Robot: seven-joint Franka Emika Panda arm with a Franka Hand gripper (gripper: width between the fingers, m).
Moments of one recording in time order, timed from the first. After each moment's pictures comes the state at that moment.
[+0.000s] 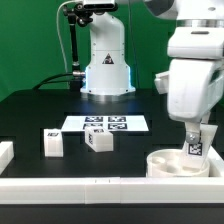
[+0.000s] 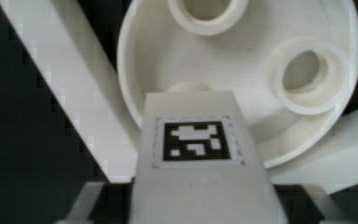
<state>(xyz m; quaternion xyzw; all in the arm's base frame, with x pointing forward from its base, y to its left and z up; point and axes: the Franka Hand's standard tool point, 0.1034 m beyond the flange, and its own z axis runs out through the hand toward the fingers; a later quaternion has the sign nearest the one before) 0.642 0.100 0.078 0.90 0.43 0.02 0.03</state>
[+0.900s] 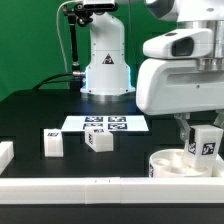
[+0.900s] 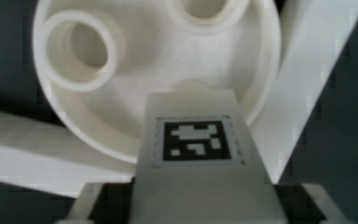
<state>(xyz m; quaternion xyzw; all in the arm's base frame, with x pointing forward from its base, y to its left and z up) 0.642 0.105 0.078 1.00 0.08 0.04 0.00</state>
